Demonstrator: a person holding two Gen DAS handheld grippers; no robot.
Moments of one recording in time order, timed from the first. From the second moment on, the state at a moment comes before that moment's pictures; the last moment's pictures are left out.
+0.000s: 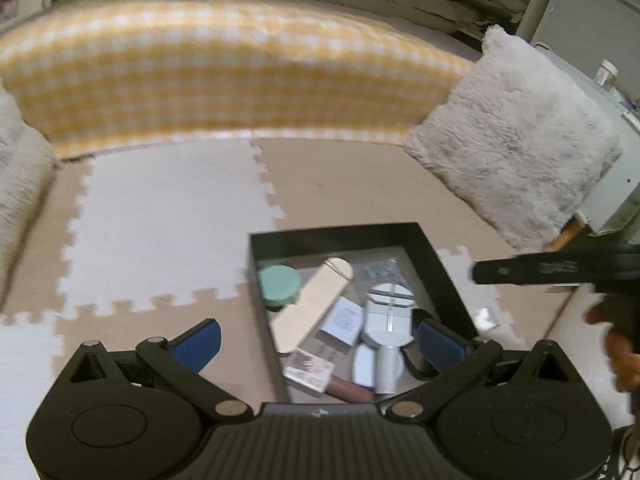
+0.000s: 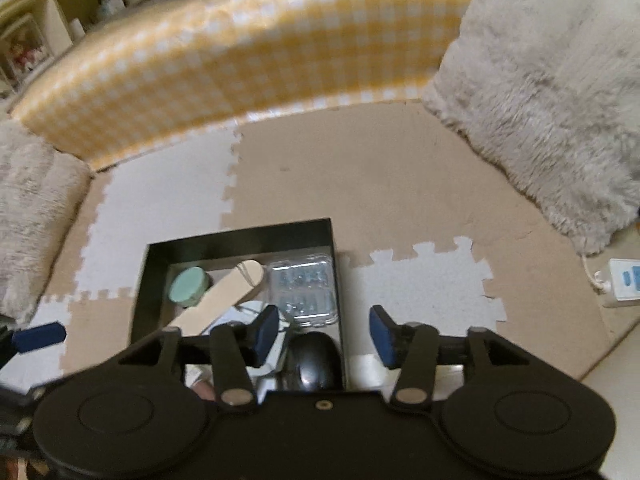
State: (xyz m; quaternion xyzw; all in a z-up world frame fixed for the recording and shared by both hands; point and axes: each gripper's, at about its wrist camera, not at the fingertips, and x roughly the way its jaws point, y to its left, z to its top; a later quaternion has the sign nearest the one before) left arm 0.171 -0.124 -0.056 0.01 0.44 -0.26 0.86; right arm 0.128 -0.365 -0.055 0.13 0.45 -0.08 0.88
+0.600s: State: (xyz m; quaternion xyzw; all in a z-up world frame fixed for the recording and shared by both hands) left arm 0.103 -0.074 -0.011 0.01 0.37 -0.22 0.90; right arm 0.017 -0.316 0.003 0.10 0.35 -0.08 0.93
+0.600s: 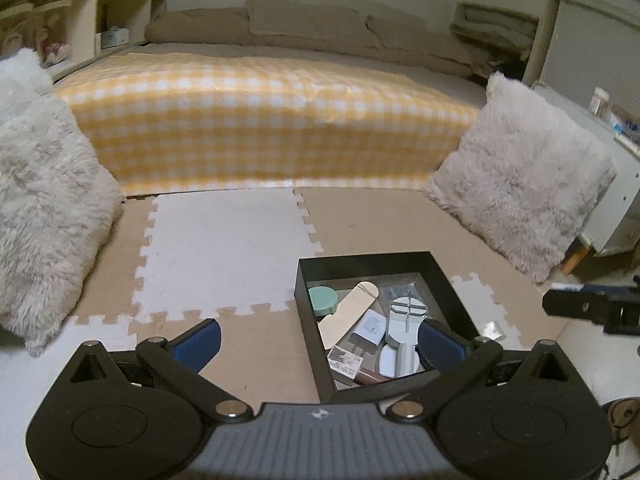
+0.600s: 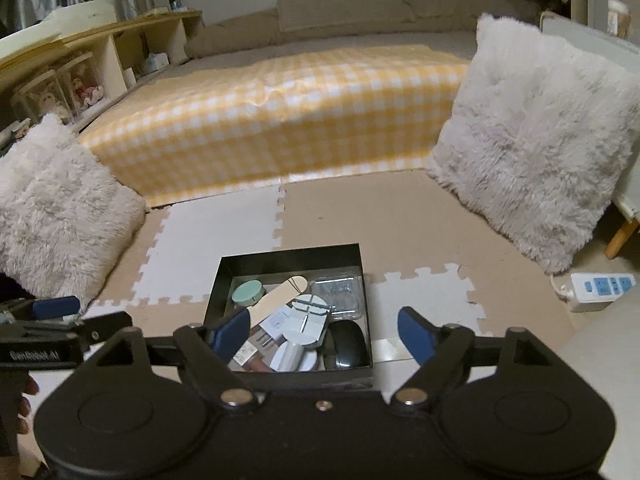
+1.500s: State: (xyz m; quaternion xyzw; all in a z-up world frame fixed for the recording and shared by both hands) left arm 0.048 -0.050 -0.003 0.04 0.28 -0.19 0.94; right arm -0.037 -0.278 -0.004 0.03 0.27 -0.11 0.96
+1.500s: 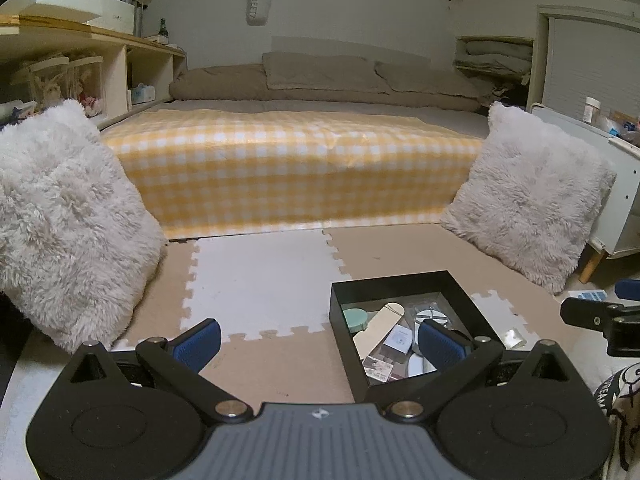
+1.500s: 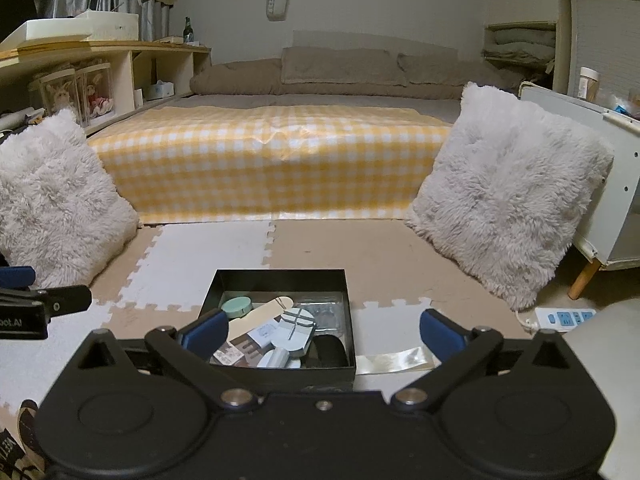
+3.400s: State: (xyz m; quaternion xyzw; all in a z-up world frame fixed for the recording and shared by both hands) left arm 0.045 -0.050 -0.004 0.05 0.28 -0.18 0.94; right arm -0.043 -0.275 -0.006 0.04 0.25 -0.11 0.96
